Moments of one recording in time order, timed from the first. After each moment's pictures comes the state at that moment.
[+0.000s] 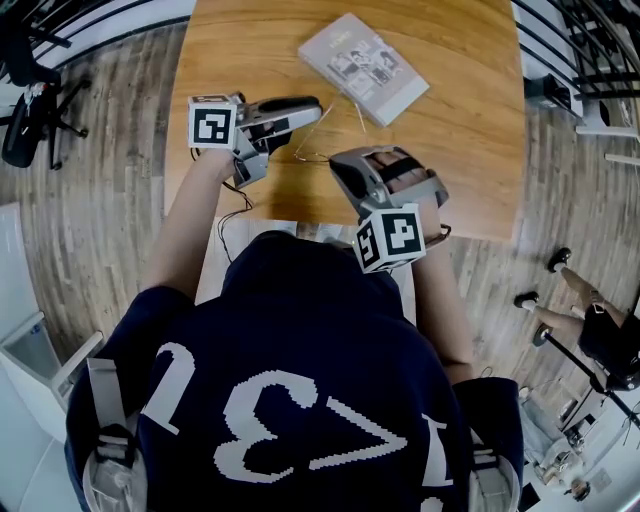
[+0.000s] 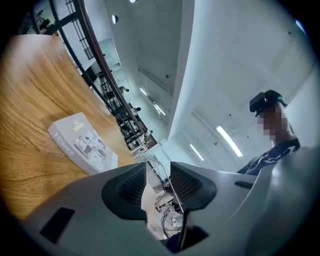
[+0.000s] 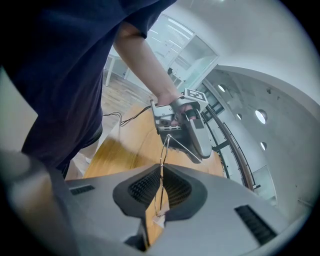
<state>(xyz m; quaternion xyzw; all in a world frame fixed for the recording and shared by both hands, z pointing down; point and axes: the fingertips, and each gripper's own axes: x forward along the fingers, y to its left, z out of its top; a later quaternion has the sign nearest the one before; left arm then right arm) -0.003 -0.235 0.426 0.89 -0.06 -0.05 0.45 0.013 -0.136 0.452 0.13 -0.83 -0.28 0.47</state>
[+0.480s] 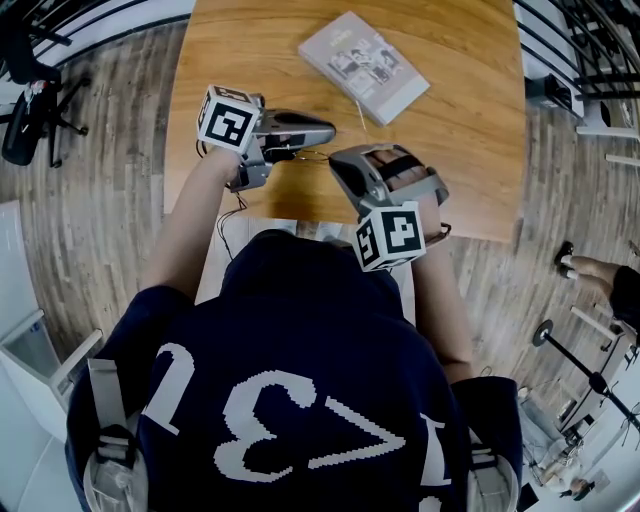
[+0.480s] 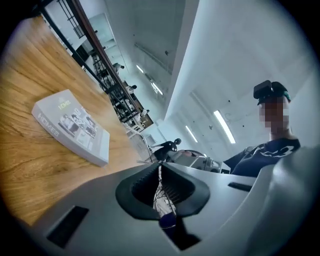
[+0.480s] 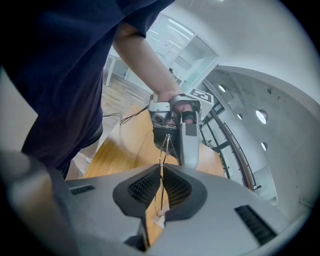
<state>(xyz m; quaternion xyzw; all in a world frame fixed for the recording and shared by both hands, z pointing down) 0.026 -0.194 0.433 0.89 0.03 0.05 0.46 0.013 -0.136 0.452 0.13 -0.83 -0.28 0.47</state>
